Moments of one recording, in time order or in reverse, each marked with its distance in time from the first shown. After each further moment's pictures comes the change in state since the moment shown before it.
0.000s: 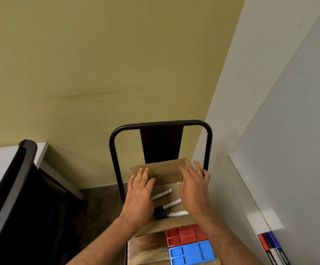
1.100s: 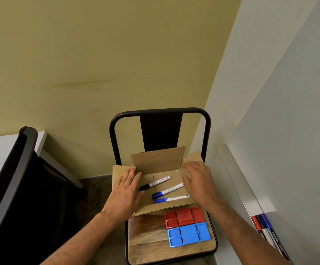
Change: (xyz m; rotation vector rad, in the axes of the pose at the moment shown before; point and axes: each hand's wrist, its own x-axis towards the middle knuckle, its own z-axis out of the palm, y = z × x) left_hand -0.037 -0.043 0.004 0.019 -0.195 -0.014; right_hand -0.019 0.032 -0.004 0.120 -0.050 -0.136
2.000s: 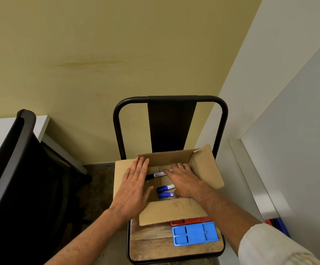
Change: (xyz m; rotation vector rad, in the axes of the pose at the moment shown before) left_hand 0.014 -0.003 0.039 -0.132 0.079 -0.004; right_hand 0.040 -0.011 0.088 -0.458 -0.711 -0.300
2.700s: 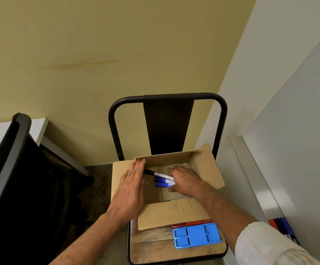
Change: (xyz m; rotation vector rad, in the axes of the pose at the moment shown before) left_hand -0.001 -0.002 -0.002 -0.195 0.091 -0.017; right_hand 0.012 0.010 0.013 0.332 0.073 0.080
